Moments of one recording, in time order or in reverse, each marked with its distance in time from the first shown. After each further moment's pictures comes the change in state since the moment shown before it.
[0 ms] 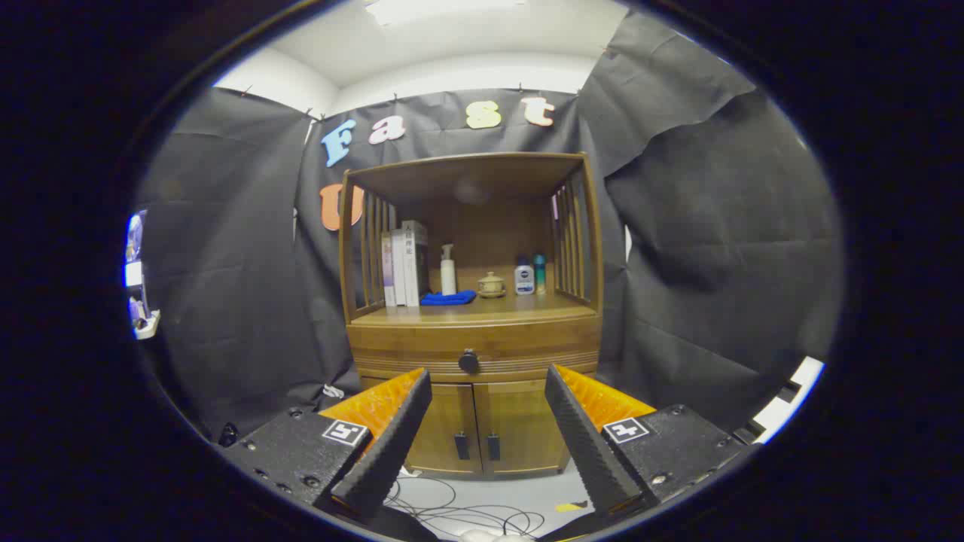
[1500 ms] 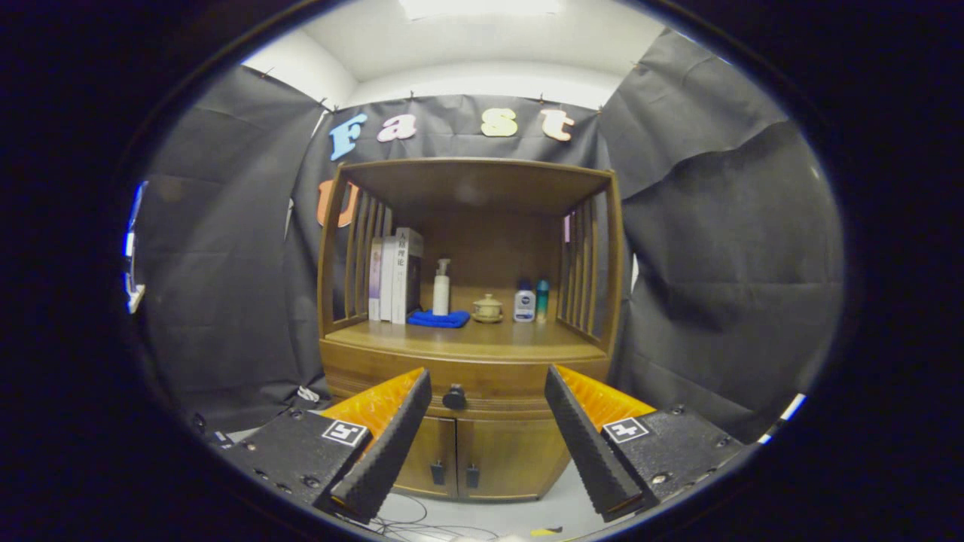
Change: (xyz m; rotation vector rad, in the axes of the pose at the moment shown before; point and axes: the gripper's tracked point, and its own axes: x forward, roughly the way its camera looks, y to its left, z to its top) arm 0.121 0.021 0.036 -0.120 -0.055 0.002
